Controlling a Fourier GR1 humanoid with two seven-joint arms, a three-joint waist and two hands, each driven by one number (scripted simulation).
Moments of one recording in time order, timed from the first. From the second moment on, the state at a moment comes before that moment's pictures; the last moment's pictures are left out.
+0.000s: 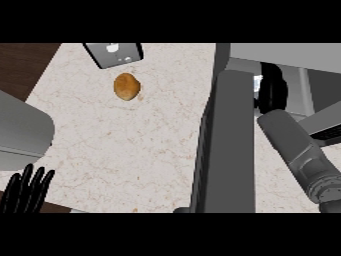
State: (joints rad) left arm 0.47 0.10 0.05 -1.83 0.30 -0.43 -0.44; right arm -0.99 -0.20 0.00 -0.02 0.24 -0.94 -0.57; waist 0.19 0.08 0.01
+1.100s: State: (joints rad) left arm 0.53 0.10 0.05 -1.85 0.29 -0.45 -0.48; right arm -0.87 -0.09 -0.20 -0.15 0.04 -0.50 -0.84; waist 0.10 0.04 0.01
